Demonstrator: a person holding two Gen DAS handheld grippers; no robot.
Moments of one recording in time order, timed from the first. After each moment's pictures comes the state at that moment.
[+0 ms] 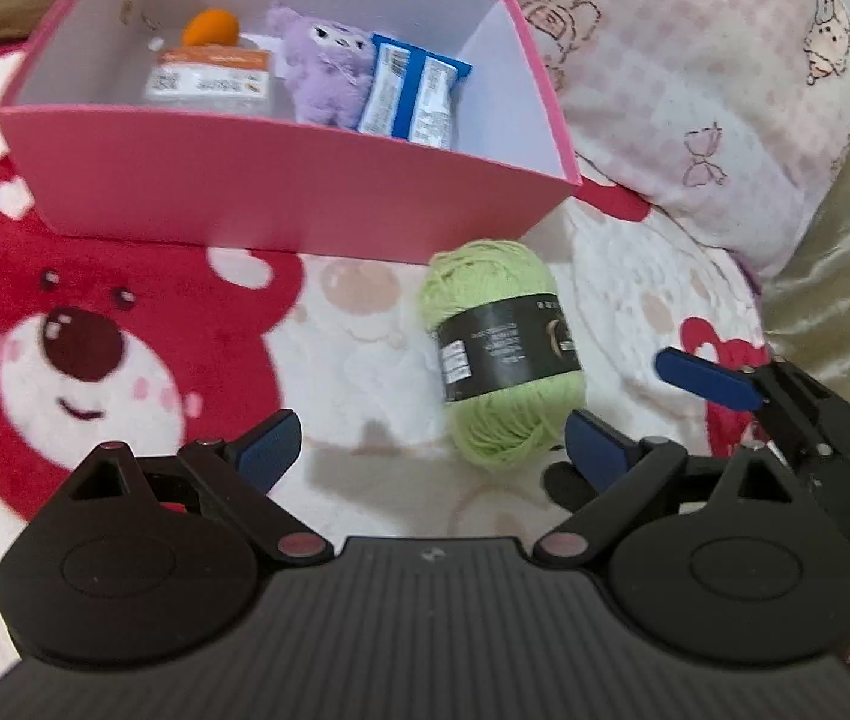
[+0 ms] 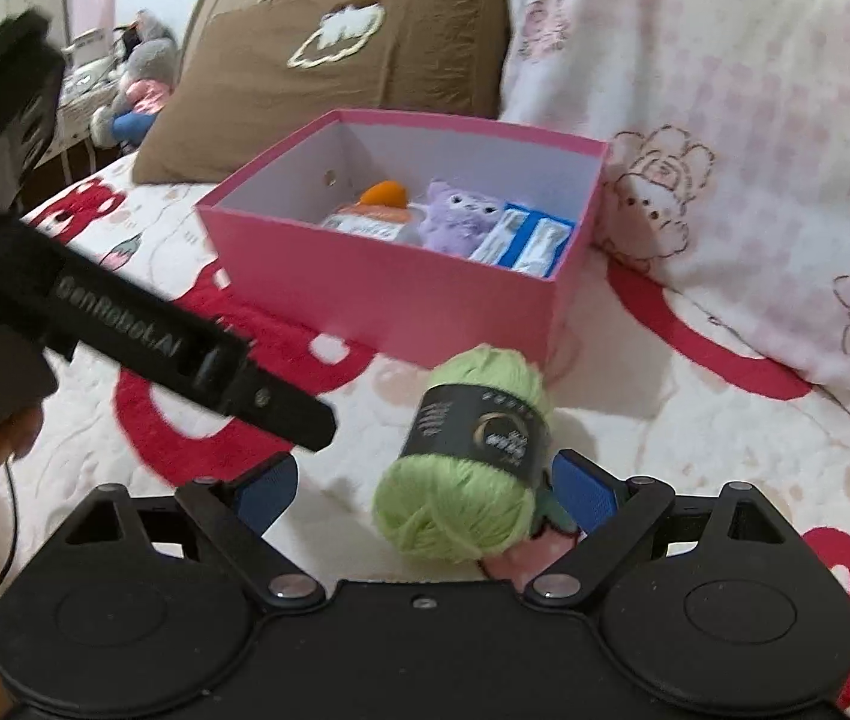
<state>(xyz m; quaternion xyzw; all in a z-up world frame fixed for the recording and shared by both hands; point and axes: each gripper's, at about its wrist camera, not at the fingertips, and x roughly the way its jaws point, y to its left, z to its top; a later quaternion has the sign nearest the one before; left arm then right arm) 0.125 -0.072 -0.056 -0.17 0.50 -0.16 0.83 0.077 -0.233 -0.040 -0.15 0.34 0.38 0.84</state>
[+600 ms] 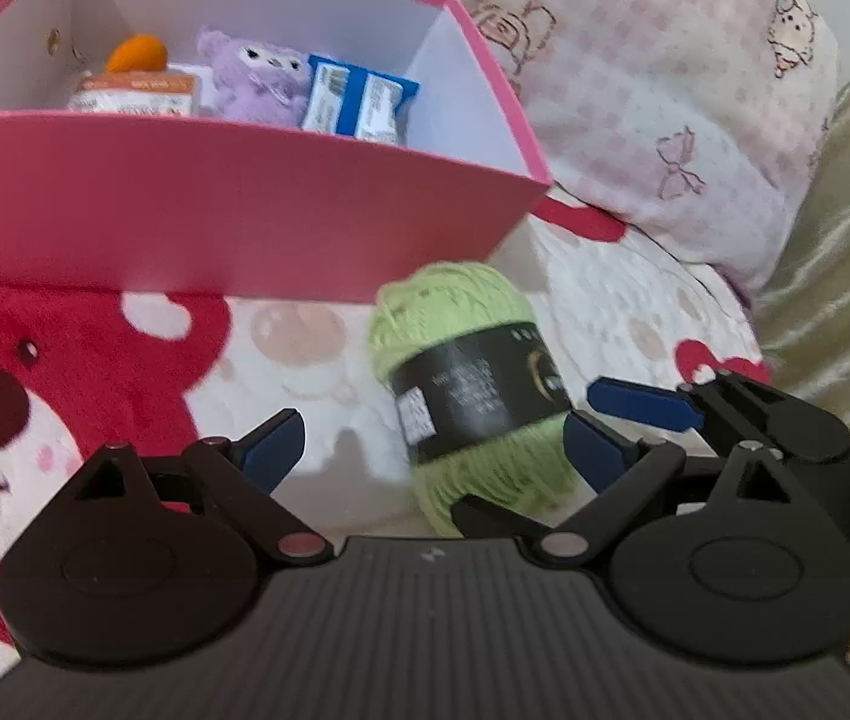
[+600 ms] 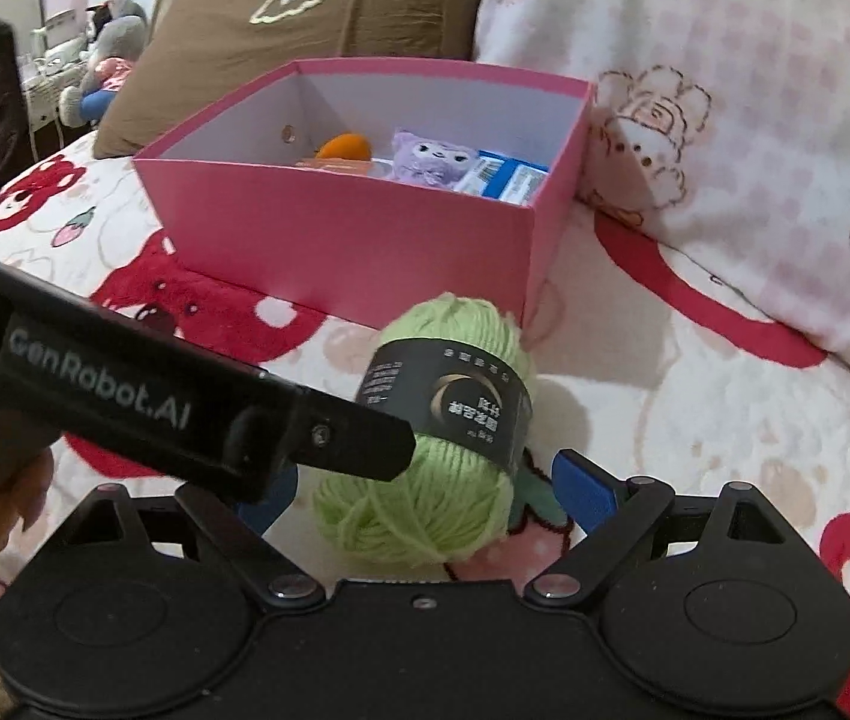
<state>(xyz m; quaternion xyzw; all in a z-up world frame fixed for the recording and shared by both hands) 0.138 -0.102 -0.089 -0.15 0.43 -0.19 0.87 0.102 -0.221 -0.079 -0.16 0.36 0.36 0.84</state>
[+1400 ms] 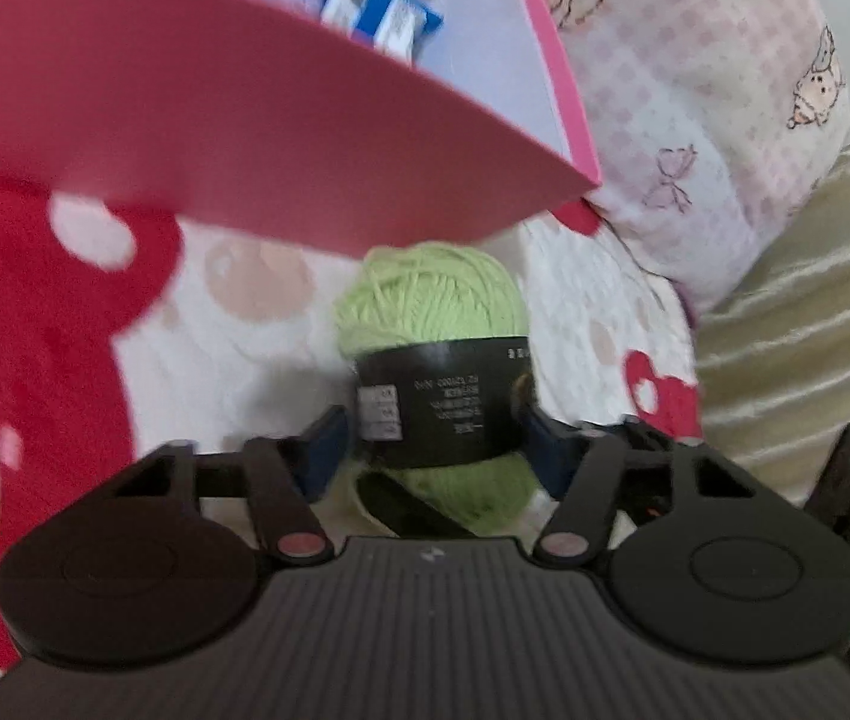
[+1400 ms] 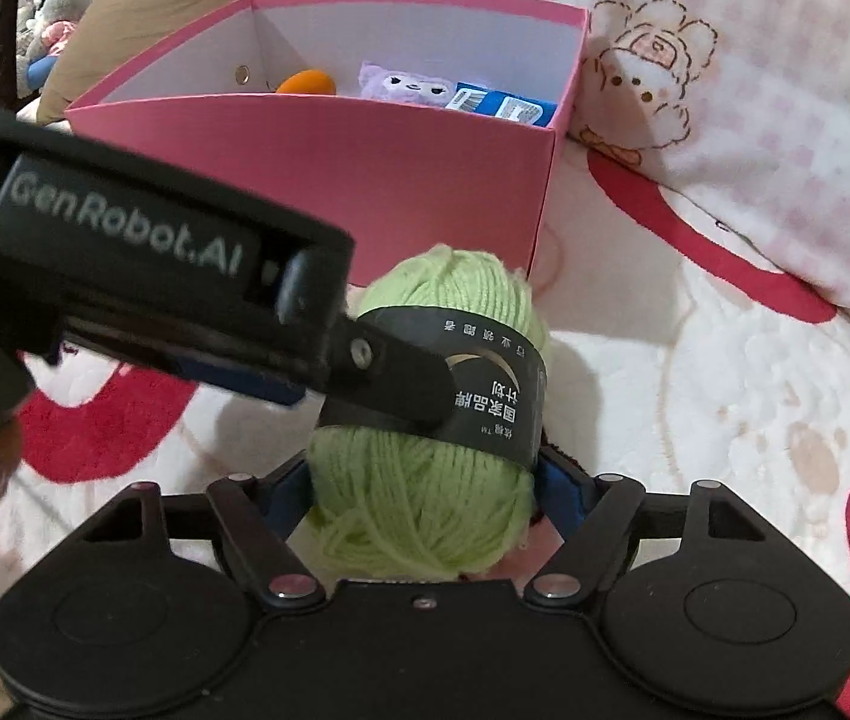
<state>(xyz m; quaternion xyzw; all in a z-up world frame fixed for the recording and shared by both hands) 0.175 -0.087 -0.124 -0.29 0.50 -0.25 0.78 0.113 -0.193 -0.102 -0.17 0.41 0.31 0.84</state>
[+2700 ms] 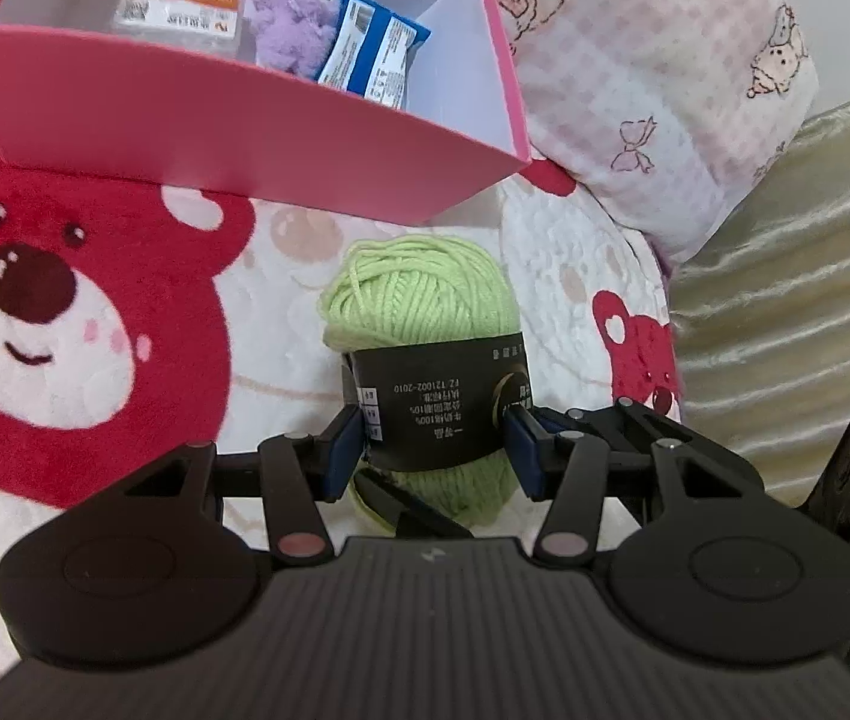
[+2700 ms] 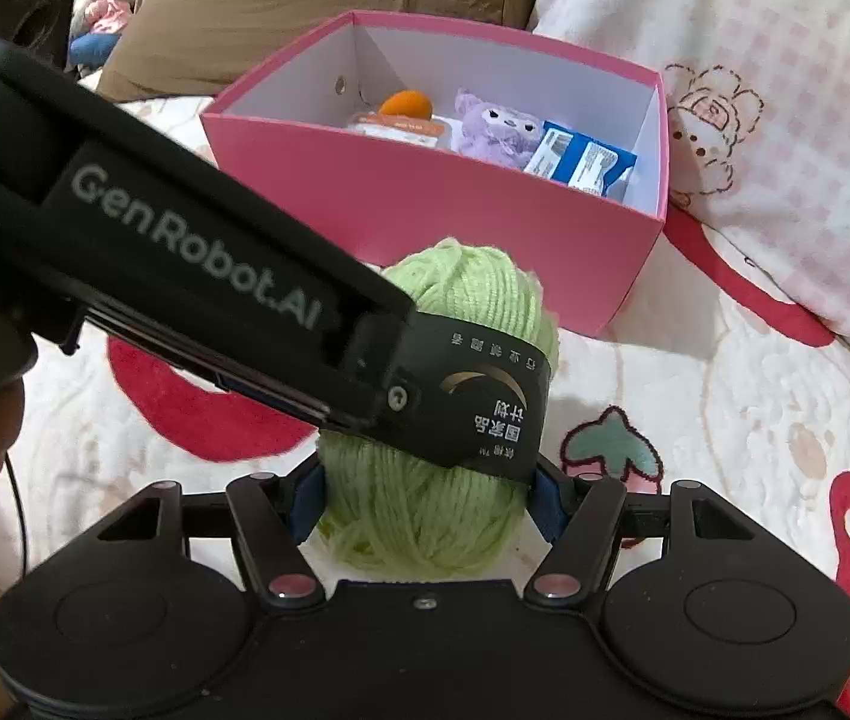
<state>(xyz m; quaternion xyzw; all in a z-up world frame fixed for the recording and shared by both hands) 0.125 -0.040 -0.054 -0.24 0.53 -0.24 0.78 0.042 -0.163 -0.047 -0.20 0.42 0.33 0.82</state>
